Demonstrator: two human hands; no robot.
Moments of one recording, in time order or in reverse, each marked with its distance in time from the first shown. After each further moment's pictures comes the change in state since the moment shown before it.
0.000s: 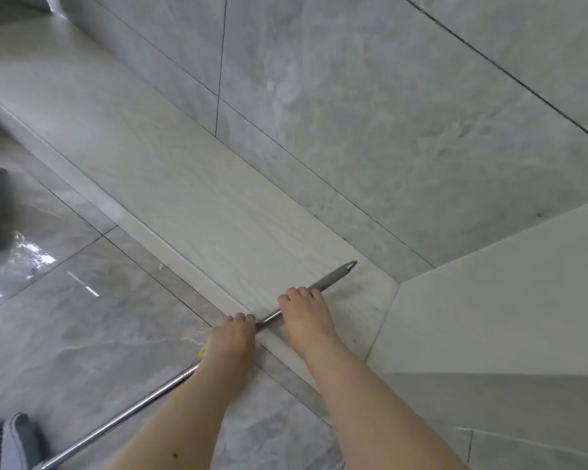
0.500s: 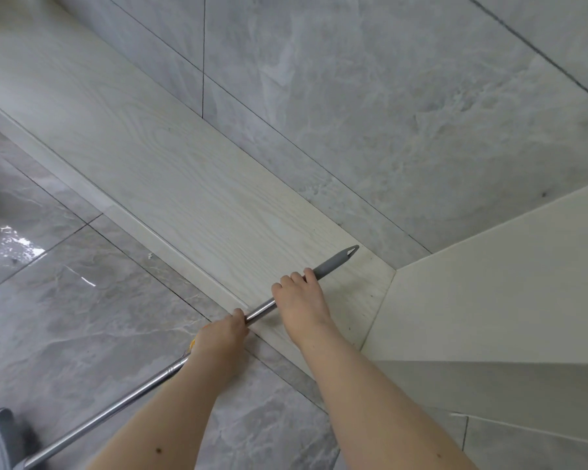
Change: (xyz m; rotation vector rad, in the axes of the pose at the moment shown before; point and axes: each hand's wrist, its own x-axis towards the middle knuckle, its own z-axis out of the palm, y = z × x) left_hand 0.001 -0.002 0.007 -0.073 -0.101 -0.027; right_hand 0.007 0.006 0.004 -0.180 0.031 -0.043
